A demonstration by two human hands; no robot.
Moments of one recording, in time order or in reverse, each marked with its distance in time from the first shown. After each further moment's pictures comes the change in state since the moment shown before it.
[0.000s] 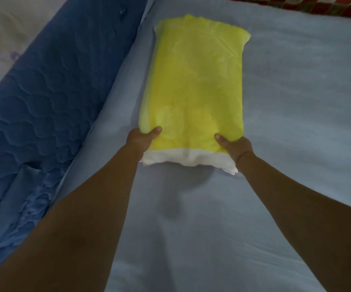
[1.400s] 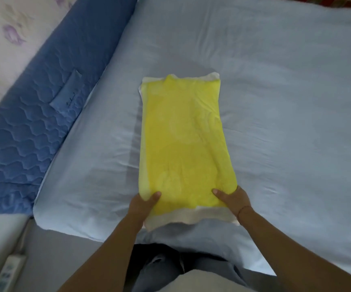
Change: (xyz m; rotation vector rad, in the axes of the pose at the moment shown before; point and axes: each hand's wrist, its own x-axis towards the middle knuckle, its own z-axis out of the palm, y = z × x) left_hand -0.519 -0.323 -0.019 -0.056 -0.146 -0.197; right_hand -0.468 0.320 -0.147 -0.072 -0.129 0.133
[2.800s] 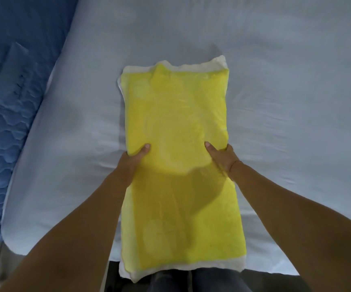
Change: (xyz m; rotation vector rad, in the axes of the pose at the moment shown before) left_hand 0.154 0.077 0.006 -0.176 -0.061 -0.069; right_hand 0.145 -0.045 0.046 0.192 -0.049 0.138
